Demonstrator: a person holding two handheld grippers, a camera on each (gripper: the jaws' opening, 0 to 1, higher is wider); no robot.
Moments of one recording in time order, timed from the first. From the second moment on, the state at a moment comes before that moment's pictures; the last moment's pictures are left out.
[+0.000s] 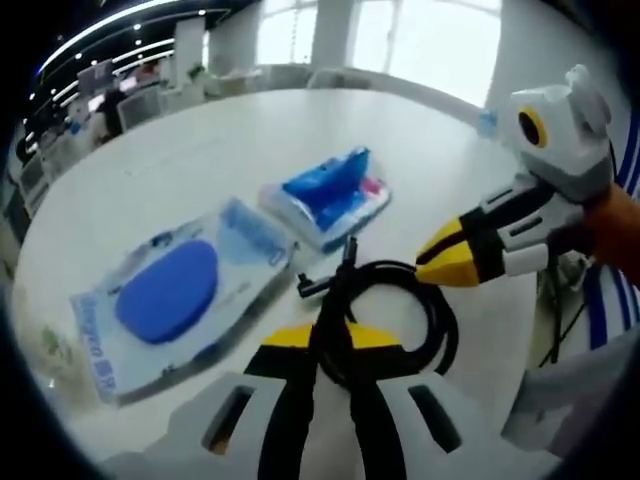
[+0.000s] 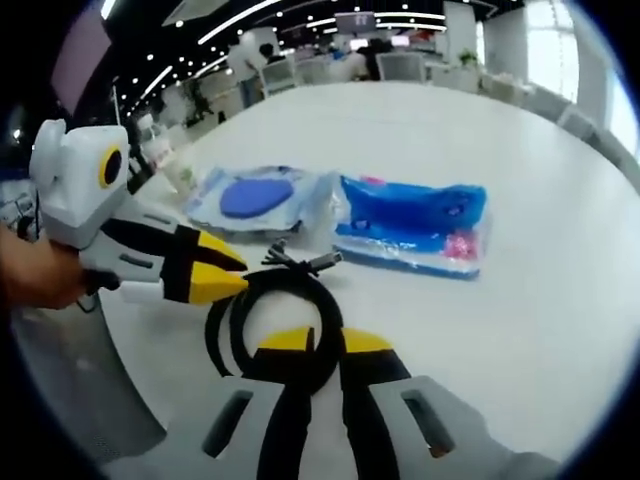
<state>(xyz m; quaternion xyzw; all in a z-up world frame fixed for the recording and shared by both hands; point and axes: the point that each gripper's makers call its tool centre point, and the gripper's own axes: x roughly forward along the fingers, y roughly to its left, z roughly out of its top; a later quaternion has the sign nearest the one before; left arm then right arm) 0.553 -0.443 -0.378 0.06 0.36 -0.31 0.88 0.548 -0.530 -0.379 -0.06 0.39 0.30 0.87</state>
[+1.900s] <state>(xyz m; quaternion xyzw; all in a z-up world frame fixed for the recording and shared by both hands) 0.517 -0.357 -0.294 -0.05 0.27 -0.29 0.92 0.530 -0.499 -0.312 -0.07 0.30 0.24 0.92</state>
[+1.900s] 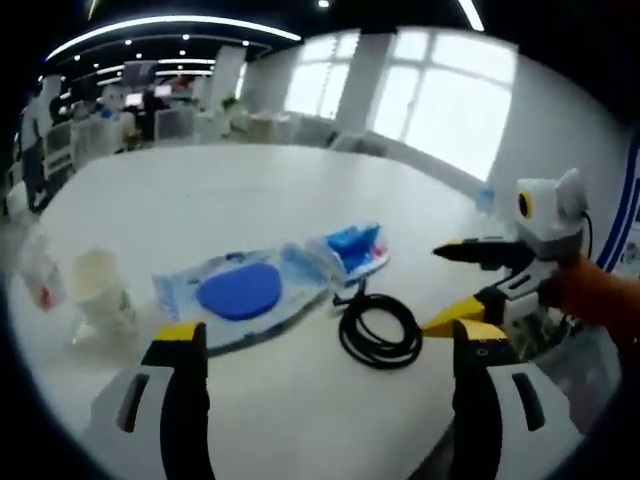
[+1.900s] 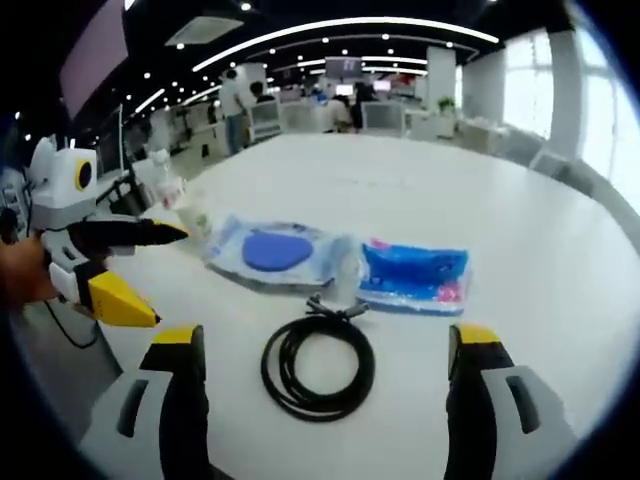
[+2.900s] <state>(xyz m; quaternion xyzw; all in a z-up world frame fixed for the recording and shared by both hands) 0.460 -0.235 -0.245 -0.05 0.21 -0.18 0.96 0.503 -0.468 -0.272 -0.09 0.26 0.26 0.93</state>
